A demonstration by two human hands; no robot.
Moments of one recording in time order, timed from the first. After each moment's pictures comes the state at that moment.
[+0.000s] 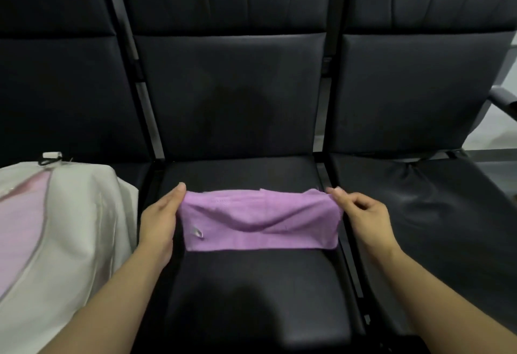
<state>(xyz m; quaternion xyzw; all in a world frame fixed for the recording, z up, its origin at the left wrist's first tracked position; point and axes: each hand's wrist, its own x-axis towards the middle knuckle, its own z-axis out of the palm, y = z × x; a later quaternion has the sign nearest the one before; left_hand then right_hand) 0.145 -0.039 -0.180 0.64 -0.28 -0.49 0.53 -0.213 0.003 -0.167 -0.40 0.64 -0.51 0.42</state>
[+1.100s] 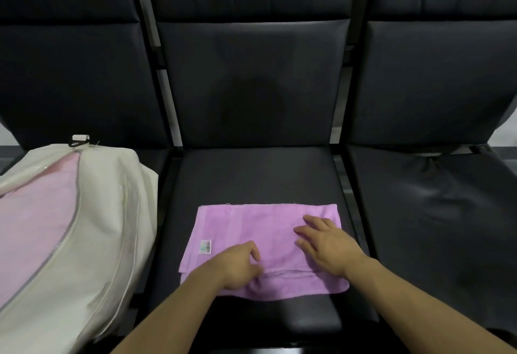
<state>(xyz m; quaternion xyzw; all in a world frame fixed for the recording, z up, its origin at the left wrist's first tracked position) 0.100 0.023 -0.236 0.60 -0.65 -0.46 -0.09 -0.156 0.020 -0.227 -0.76 0.60 0.09 0.21</state>
